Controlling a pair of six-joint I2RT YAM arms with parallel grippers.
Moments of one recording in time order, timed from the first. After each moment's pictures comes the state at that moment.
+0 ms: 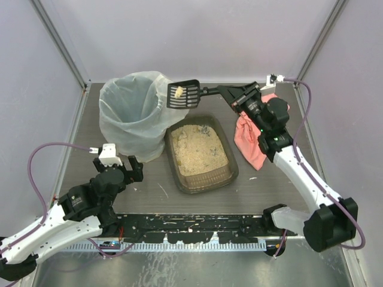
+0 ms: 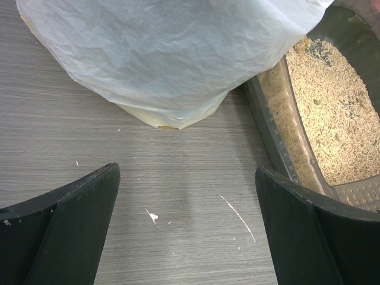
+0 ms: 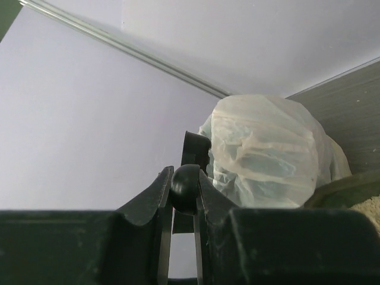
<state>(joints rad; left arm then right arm) -0.97 0.46 0.63 -0.73 -0.77 -0.63 0.31 1.13 0.94 0.38 -0.26 1.18</state>
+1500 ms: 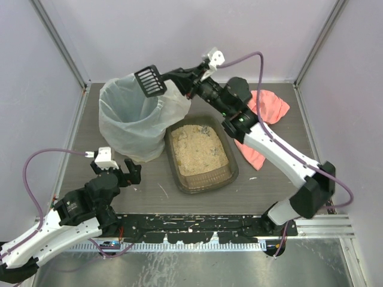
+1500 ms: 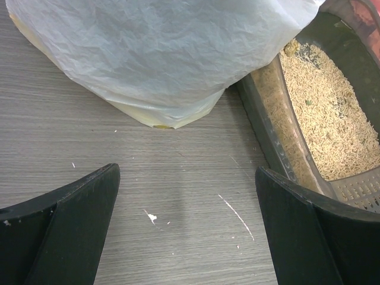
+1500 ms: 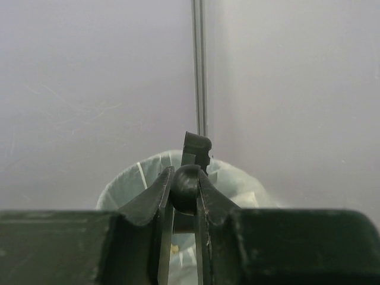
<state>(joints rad) -0.97 0.34 0.58 -0.72 -0.76 -0.61 0.69 1.55 1.51 0.42 -0.25 0.14</state>
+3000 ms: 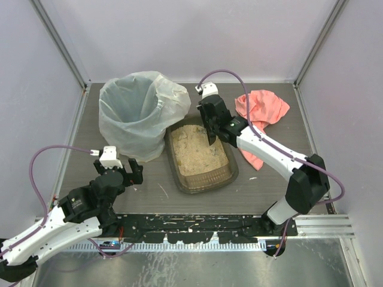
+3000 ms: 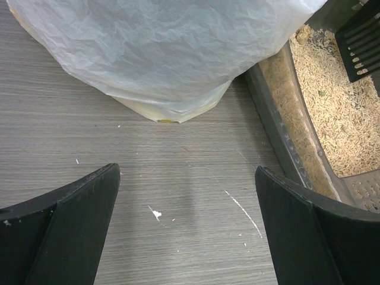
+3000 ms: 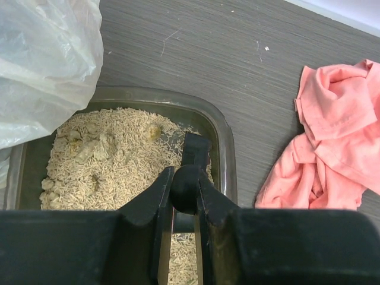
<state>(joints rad) -0.97 0.41 0.58 -0.72 -0.76 -0.61 0.69 1.52 1.30 -0.32 0.41 0.11</state>
